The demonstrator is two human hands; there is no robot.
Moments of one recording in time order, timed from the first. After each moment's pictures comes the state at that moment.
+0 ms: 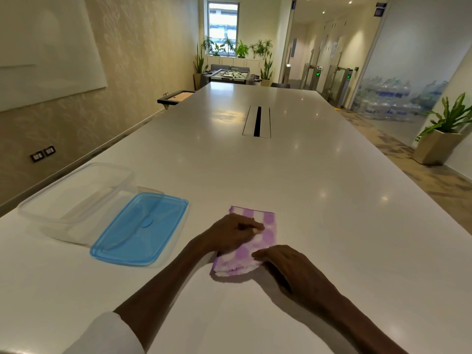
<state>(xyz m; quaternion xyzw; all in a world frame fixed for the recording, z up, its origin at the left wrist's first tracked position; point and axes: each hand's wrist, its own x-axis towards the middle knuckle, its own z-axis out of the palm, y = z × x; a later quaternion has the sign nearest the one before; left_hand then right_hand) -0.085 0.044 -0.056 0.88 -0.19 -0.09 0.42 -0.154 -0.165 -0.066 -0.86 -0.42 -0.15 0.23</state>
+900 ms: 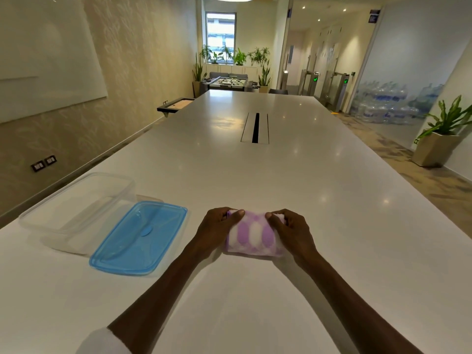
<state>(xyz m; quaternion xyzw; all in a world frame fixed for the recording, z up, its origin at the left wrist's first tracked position) -0.085 0.053 -0.044 0.79 0.00 0.04 0.61 -0.076 -0.148 -0.047 -0.83 -0.03 -0.08 0.55</state>
